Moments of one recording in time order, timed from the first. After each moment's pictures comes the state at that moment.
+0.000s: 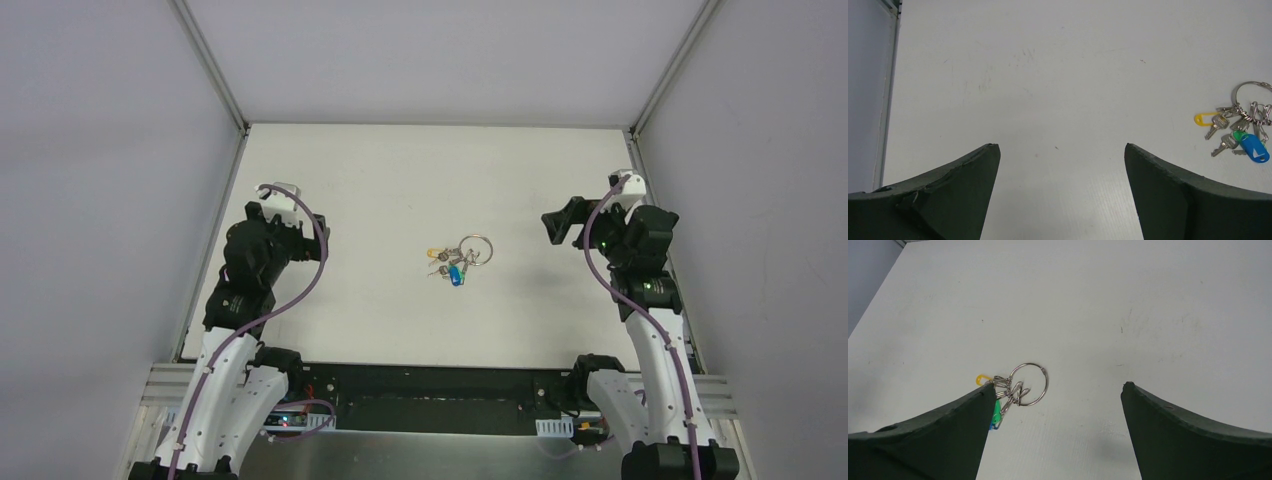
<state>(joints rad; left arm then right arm) -0.14 0.62 0.67 -0.32 0.02 0.05 -0.02 0.78 0.72 -0.25 -0.39 0.19</state>
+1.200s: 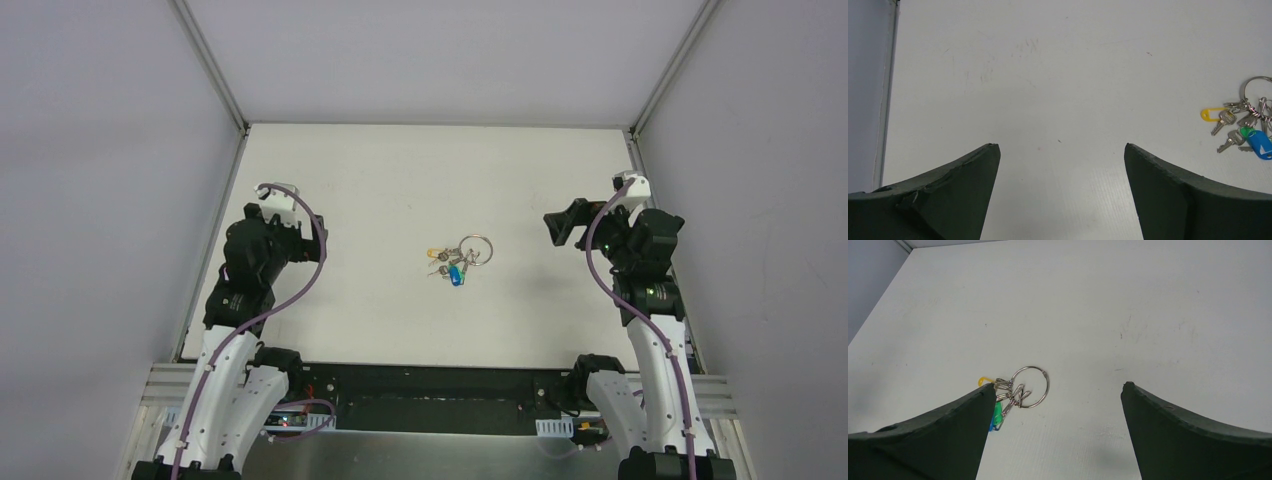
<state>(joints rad) -0.12 0.63 0.67 -0.35 0.03 0.05 -0.04 0.74 0.72 -0.26 -0.40 0.18</state>
